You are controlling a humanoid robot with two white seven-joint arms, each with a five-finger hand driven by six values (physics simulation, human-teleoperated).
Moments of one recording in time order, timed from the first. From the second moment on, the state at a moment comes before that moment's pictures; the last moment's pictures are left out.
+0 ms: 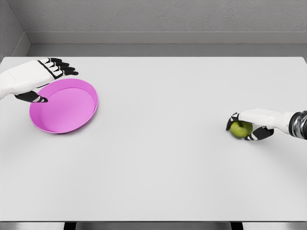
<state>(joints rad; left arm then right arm) -0.59 0.98 -0.60 -1.41 -0.45 -0.61 -0.19 -0.44 -0.98 0.65 -1.67 0.17 -0.03 0.61</state>
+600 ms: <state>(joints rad) -0.59 0.98 -0.60 -1.41 -0.45 -0.61 -0.19 -0.55 -0.93 0.64 -1.71 0.17 -0.03 0.61</state>
